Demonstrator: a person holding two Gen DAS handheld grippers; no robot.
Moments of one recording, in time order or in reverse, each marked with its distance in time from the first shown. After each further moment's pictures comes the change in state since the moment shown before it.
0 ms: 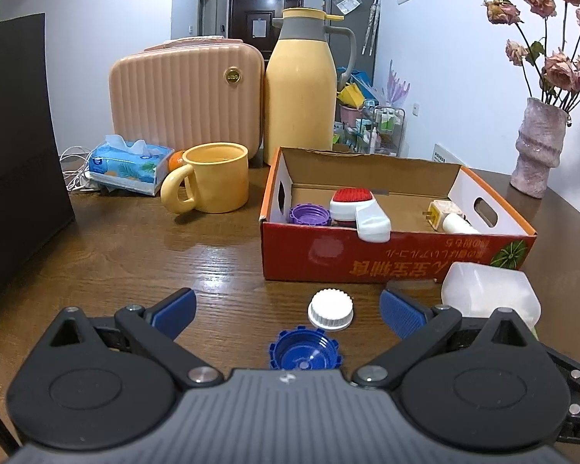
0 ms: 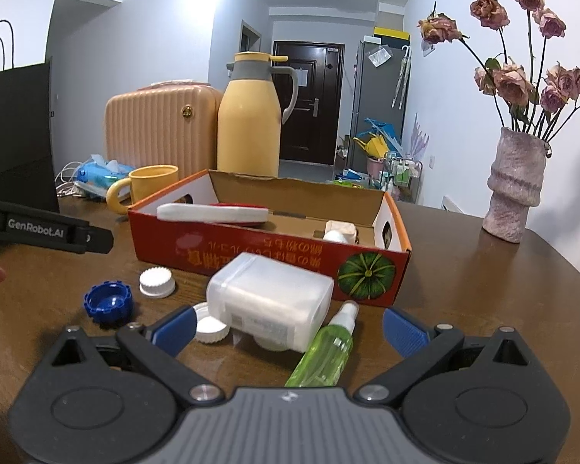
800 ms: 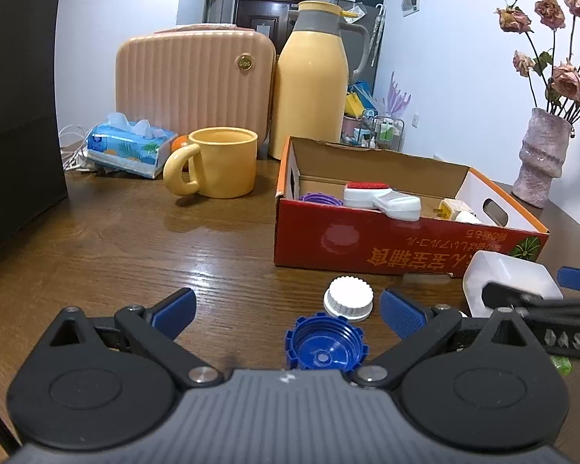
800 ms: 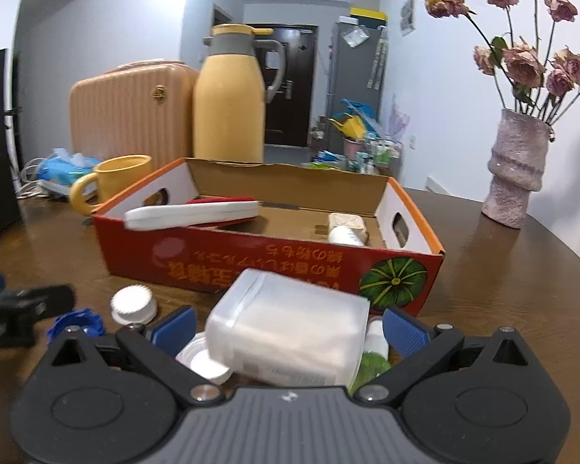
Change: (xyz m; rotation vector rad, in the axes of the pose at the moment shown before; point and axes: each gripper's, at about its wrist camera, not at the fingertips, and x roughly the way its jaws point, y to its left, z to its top) left arm 0.022 0.023 -0.028 -0.046 -0.035 -0.036; right arm 0.067 0.026 0.024 0.052 0.059 -0.098
